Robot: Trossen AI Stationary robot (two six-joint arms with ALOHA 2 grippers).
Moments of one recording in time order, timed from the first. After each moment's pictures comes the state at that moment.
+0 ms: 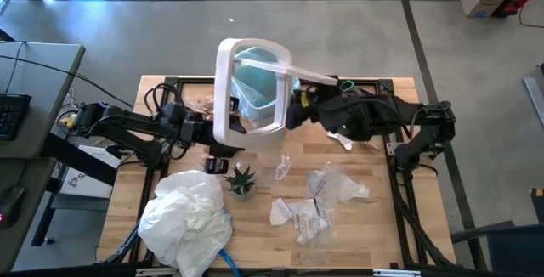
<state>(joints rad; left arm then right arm) -0.09 1.32 0.92 1.14 0.33 0.29 0.19 1.69 2.08 -0.90 0.82 0.85</state>
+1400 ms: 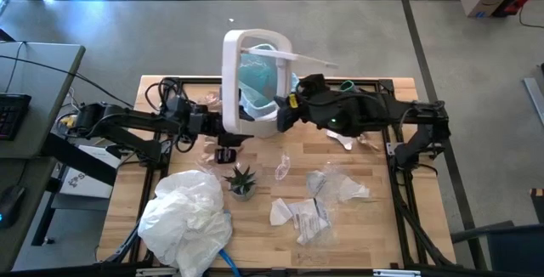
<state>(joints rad) -0.01 1.32 0.92 1.11 0.33 0.30 0.15 1.73 2.08 -0.83 0.70 0.76</state>
